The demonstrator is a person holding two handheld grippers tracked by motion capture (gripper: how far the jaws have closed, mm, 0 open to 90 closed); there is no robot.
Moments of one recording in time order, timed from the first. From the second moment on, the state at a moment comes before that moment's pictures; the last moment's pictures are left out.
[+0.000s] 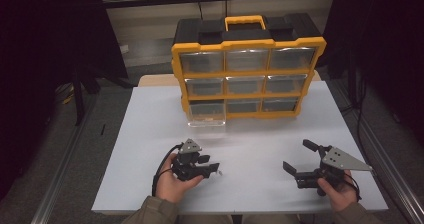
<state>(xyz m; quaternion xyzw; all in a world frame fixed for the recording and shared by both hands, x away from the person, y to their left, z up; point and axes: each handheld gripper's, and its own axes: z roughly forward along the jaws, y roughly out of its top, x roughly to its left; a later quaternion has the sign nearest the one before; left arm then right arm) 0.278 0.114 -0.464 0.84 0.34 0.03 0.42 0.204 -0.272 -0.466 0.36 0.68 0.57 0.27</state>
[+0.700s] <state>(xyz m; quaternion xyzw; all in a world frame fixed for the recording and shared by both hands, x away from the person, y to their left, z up) 0.276 0.107 -0.475 0.86 0.34 0.03 0.38 0.204 -0.272 -0.466 0.36 0.68 0.57 0.27</state>
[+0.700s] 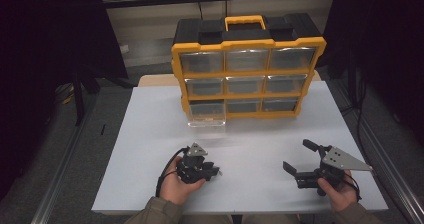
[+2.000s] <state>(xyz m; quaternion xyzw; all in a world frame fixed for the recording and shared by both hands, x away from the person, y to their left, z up) 0.281 0.111 -0.472 0.86 0.36 0.02 0.37 0.204 -0.272 -0.465 0.36 0.68 0.58 0.27</state>
